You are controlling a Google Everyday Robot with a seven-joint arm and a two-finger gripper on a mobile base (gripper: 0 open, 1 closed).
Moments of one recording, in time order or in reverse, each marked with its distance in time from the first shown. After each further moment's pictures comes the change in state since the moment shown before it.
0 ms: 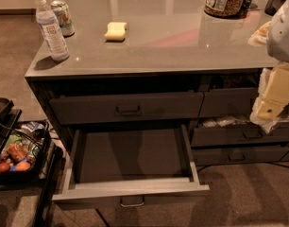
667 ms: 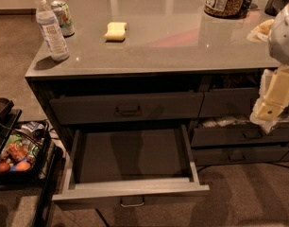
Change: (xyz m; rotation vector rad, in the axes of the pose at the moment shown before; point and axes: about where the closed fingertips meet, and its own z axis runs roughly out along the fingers) arm -0.004 -0.003 -0.001 0.059 -0.041 -0.050
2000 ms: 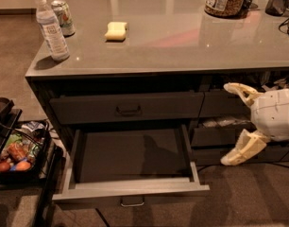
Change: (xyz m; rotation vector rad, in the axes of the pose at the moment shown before) arm 0.015 0.044 0.123 0.040 -0.565 -0.022
